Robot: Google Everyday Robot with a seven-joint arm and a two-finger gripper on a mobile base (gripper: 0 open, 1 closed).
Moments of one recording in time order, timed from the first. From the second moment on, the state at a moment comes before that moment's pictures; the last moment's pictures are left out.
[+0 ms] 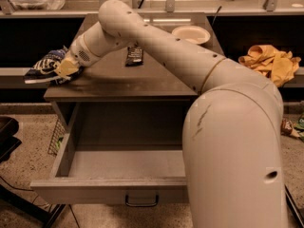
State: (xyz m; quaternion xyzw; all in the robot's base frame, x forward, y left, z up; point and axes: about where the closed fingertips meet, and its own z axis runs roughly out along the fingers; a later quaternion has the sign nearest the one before) arm 0.678 0.266 0.842 -0.59 0.67 0.31 0.34
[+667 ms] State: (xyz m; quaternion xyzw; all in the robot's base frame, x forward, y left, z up) arm 0.678 0.266 0.844 -0.59 0.67 0.31 0.34
